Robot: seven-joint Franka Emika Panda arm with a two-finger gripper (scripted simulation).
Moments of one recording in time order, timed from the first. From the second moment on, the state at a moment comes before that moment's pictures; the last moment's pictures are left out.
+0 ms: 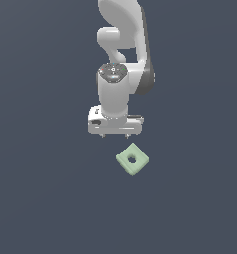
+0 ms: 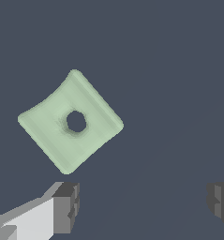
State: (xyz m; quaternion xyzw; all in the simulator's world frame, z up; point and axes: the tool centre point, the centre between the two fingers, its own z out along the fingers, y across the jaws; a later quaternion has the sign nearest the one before) arm -0.004 -0.012 0.158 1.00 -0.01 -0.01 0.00
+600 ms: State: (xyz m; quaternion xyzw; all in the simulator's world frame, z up) arm -0.004 -0.007 0.160 1.00 -0.01 -0.01 0.01
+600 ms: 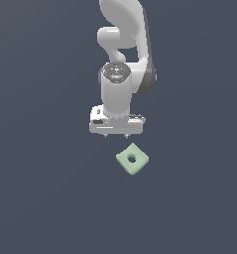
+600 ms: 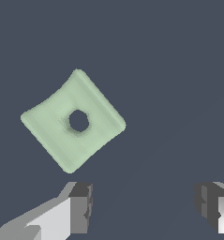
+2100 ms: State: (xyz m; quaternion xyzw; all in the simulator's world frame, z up) arm 0.023 -0.009 0.084 0.97 0.14 -0.08 -0.19
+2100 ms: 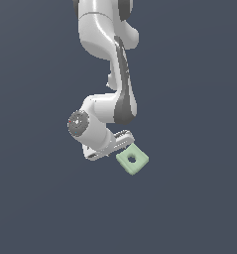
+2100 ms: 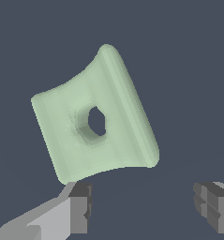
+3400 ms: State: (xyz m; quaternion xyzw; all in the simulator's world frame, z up) arm 0.043 -0.014 0.057 0.90 0.23 -0.02 -0.36
